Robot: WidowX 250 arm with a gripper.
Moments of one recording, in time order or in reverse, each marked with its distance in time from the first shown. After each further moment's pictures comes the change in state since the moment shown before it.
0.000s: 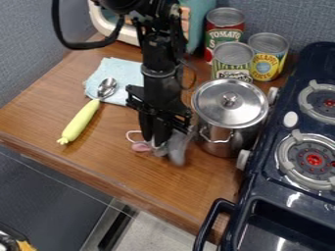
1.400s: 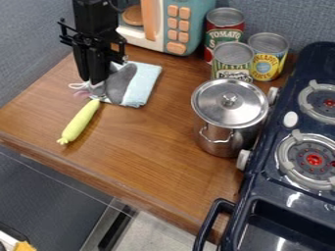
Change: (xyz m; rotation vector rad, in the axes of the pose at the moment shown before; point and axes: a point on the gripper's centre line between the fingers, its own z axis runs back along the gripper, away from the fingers) arm -0.011 0.088 0.066 0.036 0.021 0.065
